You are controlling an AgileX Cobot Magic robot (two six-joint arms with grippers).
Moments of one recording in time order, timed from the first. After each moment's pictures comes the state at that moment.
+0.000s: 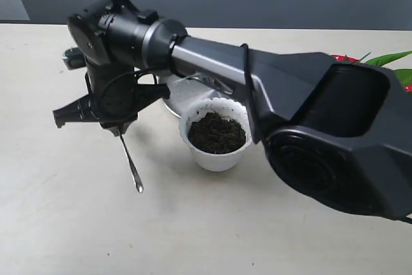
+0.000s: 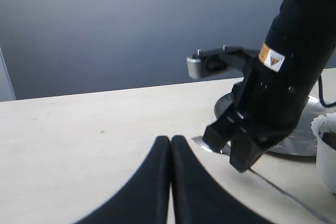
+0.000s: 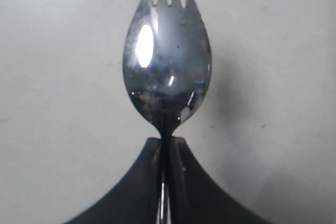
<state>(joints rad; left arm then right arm) -0.21 0.00 0.00 -0.02 0.14 0.01 0.92 2.45 -2.25 -0.01 1.19 0.45</state>
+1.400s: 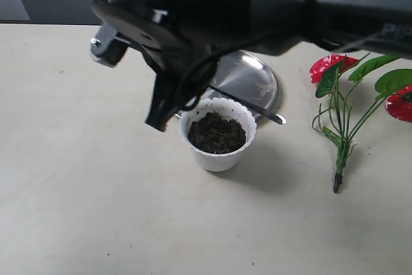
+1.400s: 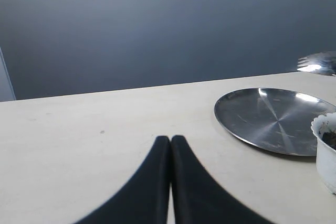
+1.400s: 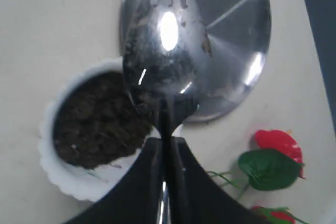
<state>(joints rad) -0.21 0.00 0.00 -0.02 0.14 0.01 1.03 1.89 -1.61 -0.58 1.22 0.13</state>
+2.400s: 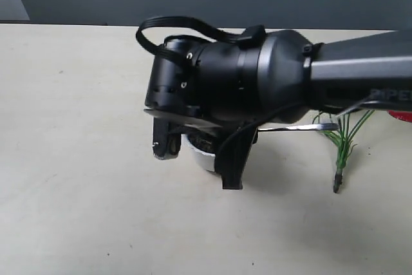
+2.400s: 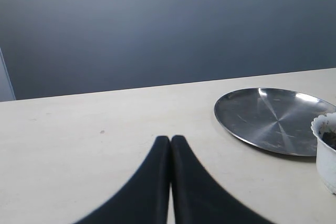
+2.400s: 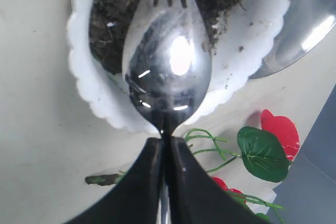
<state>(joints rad) -0.21 0.00 0.00 -0.02 0.14 0.01 1.03 1.90 -1.32 -0.63 1.22 -0.18</state>
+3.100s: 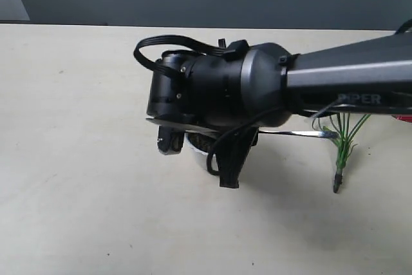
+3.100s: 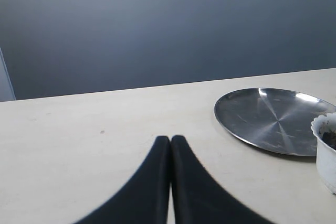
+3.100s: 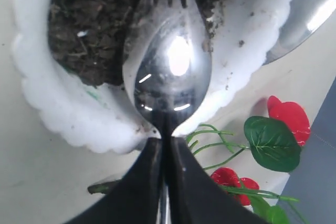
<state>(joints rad) -0.21 0.00 0.00 -0.02 0.14 0.01 1.01 1.95 -1.32 -0.67 1.22 -0.06</state>
